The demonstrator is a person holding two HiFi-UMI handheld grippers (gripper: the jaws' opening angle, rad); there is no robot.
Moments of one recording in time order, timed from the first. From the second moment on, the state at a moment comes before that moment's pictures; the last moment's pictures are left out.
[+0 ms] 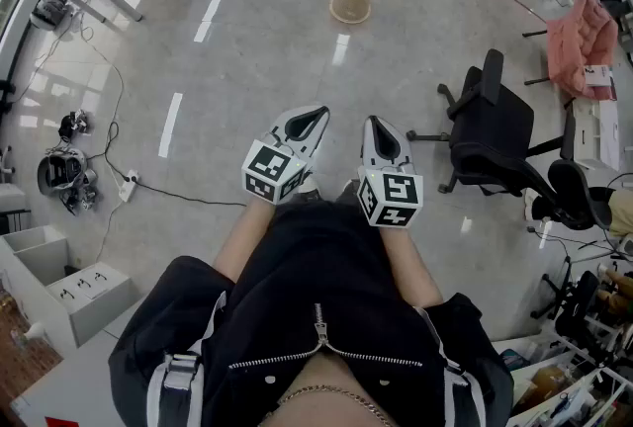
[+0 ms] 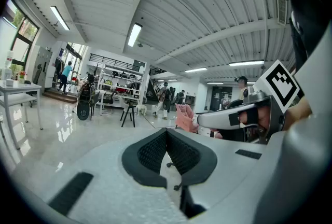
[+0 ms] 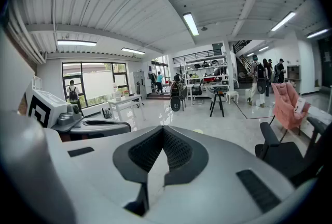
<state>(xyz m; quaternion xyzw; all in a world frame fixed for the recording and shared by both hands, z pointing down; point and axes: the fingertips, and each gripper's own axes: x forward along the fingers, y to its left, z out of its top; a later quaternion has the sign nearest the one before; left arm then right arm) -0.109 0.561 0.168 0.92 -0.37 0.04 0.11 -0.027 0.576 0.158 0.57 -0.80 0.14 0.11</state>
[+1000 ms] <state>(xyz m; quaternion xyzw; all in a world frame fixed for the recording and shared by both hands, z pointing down) -0.120 0.554 0.179 0.92 -0.36 0.04 0.12 -0.042 0.569 0.160 0.56 -0.80 0.16 0.10</state>
